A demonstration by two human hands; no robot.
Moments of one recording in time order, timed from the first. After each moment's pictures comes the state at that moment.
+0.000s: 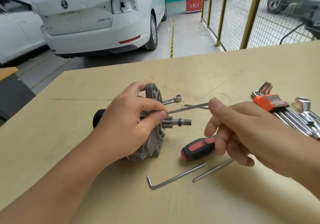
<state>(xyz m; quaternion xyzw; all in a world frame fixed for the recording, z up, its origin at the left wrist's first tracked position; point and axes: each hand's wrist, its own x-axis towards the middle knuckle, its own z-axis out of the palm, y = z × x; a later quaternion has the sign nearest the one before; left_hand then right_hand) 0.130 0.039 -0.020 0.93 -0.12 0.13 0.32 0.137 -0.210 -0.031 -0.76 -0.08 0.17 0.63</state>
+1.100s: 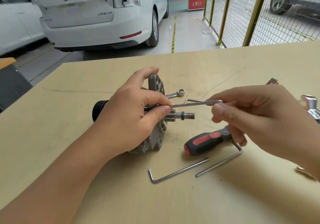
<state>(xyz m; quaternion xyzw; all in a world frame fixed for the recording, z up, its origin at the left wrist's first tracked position) 0.129 0.043 -0.025 0.93 -0.15 0.16 0.30 0.143 -0.217 -0.037 -0.79 -0.24 -0.04 0.56</state>
